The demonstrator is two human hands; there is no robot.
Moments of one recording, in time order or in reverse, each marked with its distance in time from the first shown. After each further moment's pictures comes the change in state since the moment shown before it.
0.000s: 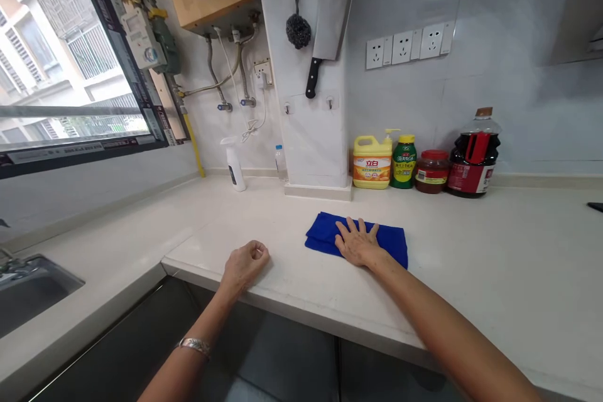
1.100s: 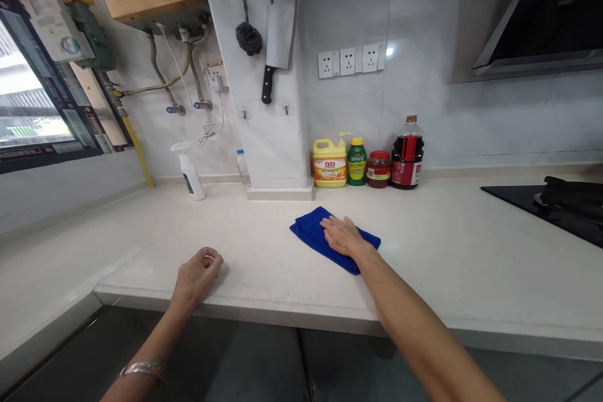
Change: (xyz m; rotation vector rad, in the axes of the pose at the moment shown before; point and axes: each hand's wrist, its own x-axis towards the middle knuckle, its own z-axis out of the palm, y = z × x) left_hand 0.011 -0.010 -0.001 -0.087 0.032 0.001; right_hand -0.023 0.078 -0.007 0.054 0.209 -0.121
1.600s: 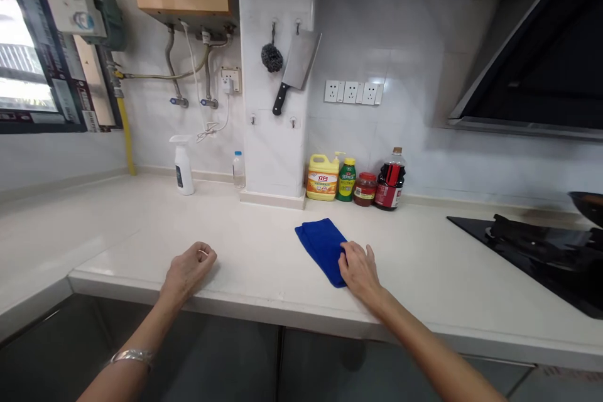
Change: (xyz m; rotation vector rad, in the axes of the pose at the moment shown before) left_hand -0.003 0.006 -0.003 -0.040 -0.015 -0.054; right_hand -0.088 0.003 0.001 0.038 0.312 0.239
